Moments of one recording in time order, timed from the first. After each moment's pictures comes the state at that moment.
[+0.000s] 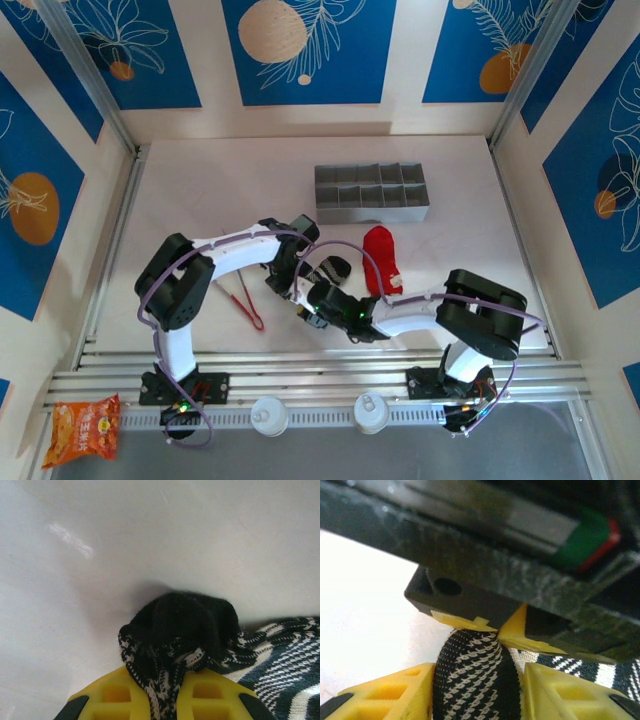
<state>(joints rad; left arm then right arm) -0.76 1.87 1.23 -0.89 0.20 -1.49 1.14 1.61 0.61 0.23 0.30 -0.10</state>
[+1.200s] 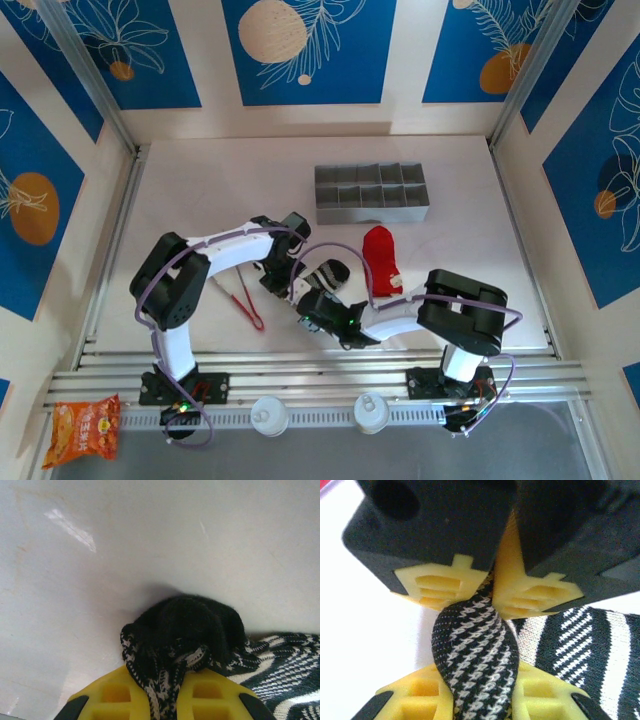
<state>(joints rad) -0.70 1.85 1.21 -0.90 0.24 -1.49 1.20 1.71 0.64 0.24 0.42 0.10</state>
